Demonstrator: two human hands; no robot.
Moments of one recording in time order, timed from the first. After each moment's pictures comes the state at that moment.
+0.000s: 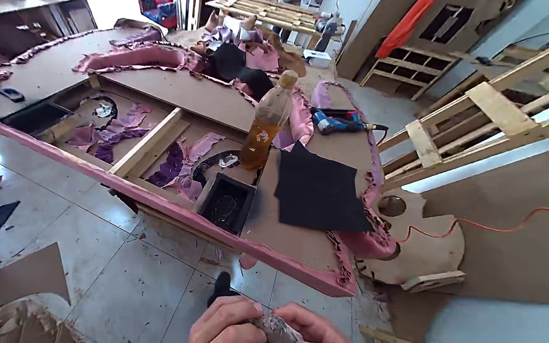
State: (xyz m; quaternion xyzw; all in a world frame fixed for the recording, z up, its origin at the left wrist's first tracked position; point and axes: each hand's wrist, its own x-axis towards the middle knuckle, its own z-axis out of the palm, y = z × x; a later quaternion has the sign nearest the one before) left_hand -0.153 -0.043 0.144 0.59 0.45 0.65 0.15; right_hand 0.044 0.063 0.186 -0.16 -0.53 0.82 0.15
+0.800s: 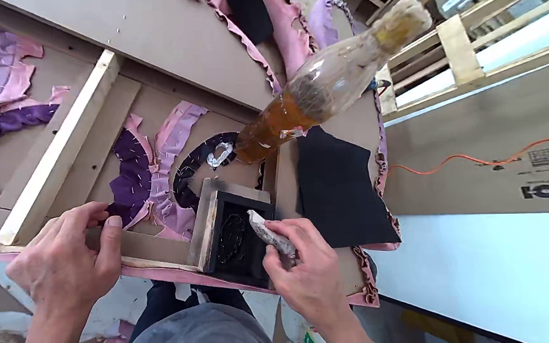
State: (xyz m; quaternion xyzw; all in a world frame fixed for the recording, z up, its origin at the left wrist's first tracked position) left_hand -0.449 0.096 0.100 0.53 0.80 0.29 0.02; right_hand -0.131 0.176 0.173 -0.52 -0.82 0.11 0.22
